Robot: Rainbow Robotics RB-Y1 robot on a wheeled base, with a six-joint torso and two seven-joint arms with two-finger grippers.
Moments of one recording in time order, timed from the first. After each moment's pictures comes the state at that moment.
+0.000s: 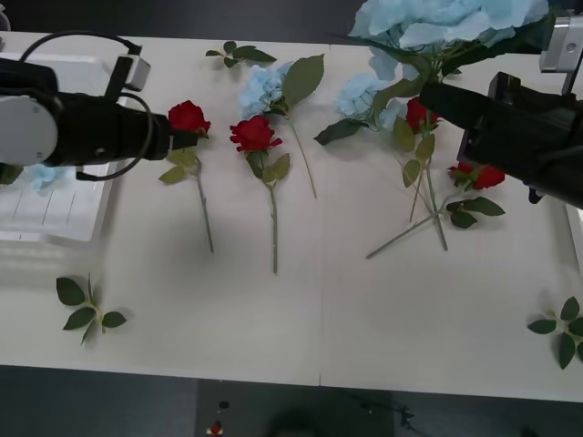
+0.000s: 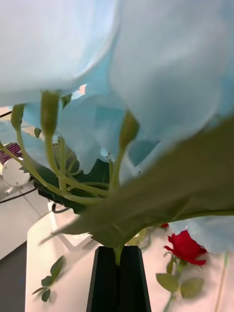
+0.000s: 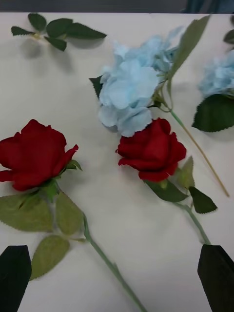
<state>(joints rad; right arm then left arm) -0.18 -0.63 -0.07 -1.93 -2.04 0.87 2.48 -0.51 0.79 -0.21 -1.60 1.14 0.94 -1.70</state>
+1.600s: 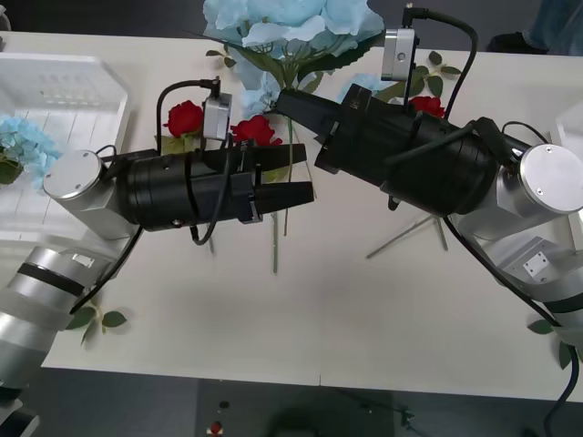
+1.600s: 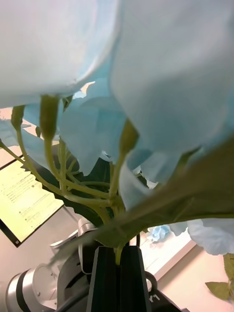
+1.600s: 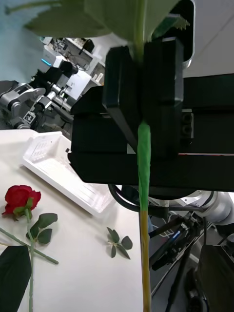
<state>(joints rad) -0.37 -0.52 0.34 -1.87 -2.11 0.58 2.51 -0.43 0.40 -0.24 -1.47 2.12 1.14 -2.71</state>
